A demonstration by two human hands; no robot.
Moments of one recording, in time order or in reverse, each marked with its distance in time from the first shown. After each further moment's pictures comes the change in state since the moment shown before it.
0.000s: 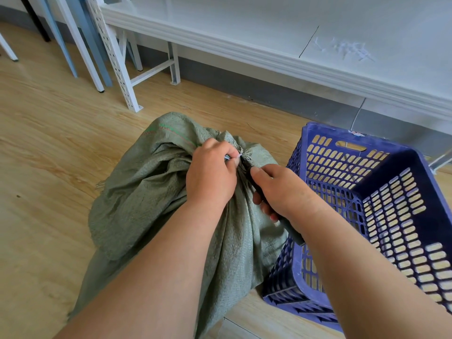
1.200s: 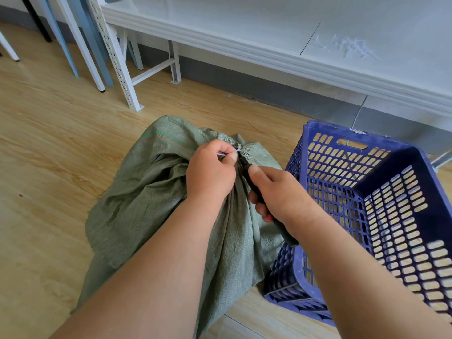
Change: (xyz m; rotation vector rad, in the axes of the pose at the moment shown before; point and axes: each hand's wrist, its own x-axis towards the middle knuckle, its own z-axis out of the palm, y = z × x) left_hand 0.001 0.001 -0.001 -0.225 -0.018 -0.213; right_hand -0.006 0.010 0.011 0.236 -0.006 -0.053
